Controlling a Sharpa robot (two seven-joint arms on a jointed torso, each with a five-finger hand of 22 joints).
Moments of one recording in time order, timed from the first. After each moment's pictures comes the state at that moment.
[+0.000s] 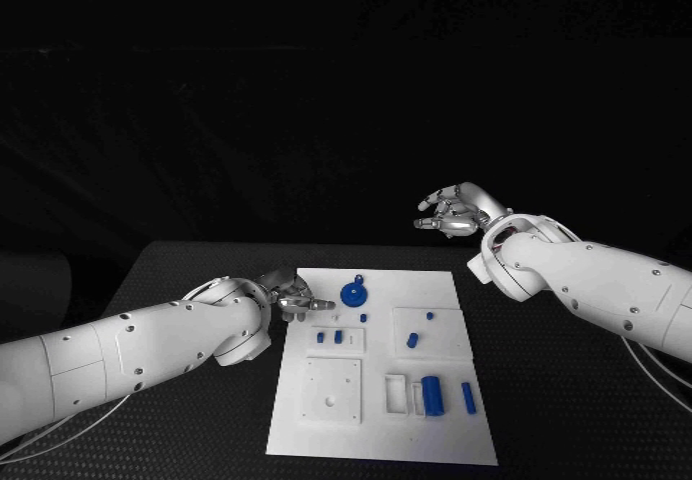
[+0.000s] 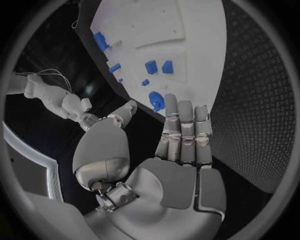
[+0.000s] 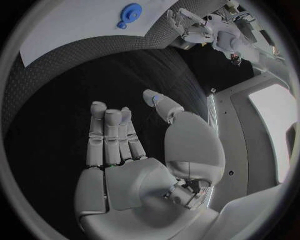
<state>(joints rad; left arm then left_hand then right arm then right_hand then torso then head) 1.23 -0.66 -0.17 1.35 -1.03 -0.31 -0.32 0.80 -0.29 0.54 0.05 0.06 0.86 0.11 0.43 0.63 1.17 0.00 0.72 0.52 1.00 -0.09 1.22 0.45 0.05 0.81 -0.10 0.89 1.29 1.25 -0.71 0.03 1.22 -1.00 -0.48 0.00 1.00 -0.24 0.61 -0.20 0.38 0.83 0.17 0.26 0.47 0.86 0.06 1.19 0.81 1.14 -0.05 1.15 0.92 0.25 1.04 0.04 0.81 1.31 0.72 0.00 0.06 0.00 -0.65</state>
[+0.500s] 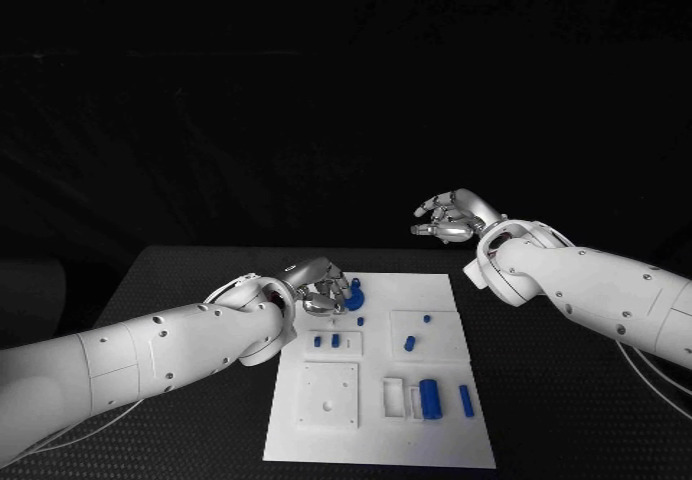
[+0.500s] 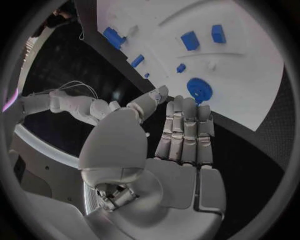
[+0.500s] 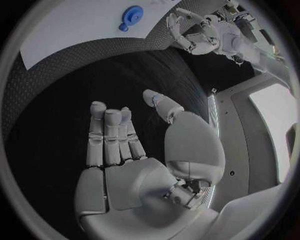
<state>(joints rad) 1.23 -0.56 -0.17 1.28 -1.15 -0.39 -0.02 1.19 -0.16 0.60 -0.28 0.15 0.90 0.13 0.39 0.55 1.10 0.08 0.39 0.30 0.95 -0.02 1.15 0.41 0.03 0.76 -0.08 0.82 1.31 1.24 -0.71 0.03 1.21 -1.00 -0.48 0.00 1.00 -0.24 0.61 -0.20 0.39 0.83 0.17 0.26 0.47 0.86 0.06 1.19 0.81 1.13 -0.04 1.15 0.92 0.25 1.04 0.04 0.81 1.31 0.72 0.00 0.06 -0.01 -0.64</state>
